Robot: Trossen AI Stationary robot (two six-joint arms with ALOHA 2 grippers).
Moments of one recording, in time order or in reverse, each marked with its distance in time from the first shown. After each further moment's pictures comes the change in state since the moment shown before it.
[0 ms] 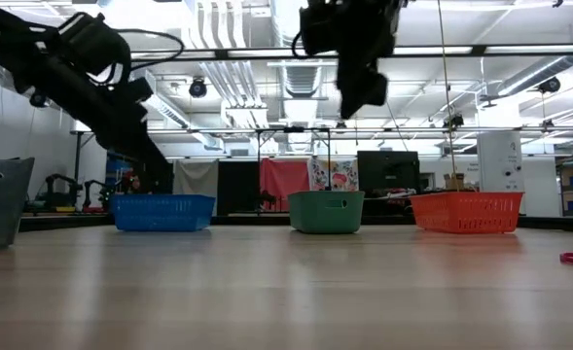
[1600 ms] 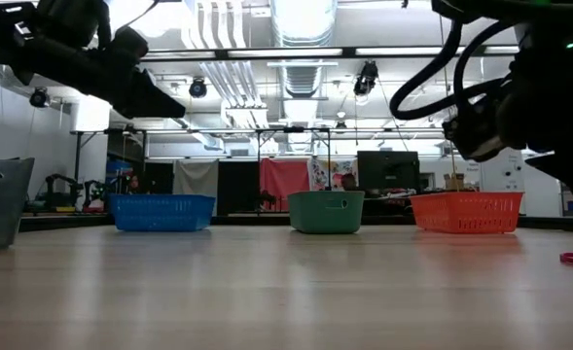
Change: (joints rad) left arm -0.071 -0.120 0.000 0.214 0.163 0.096; right arm 0.547 0.155 -0.363 0.075 0.175 1.083
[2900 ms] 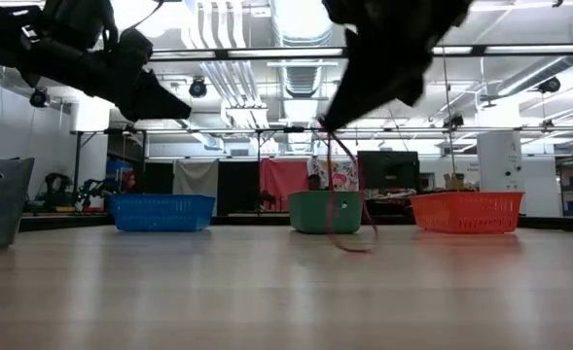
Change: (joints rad) left arm 0.000 0.053 0.000 0.063 0.000 -0.052; right arm -0.120 -0.168 0.045 0.420 0.595 -0.735
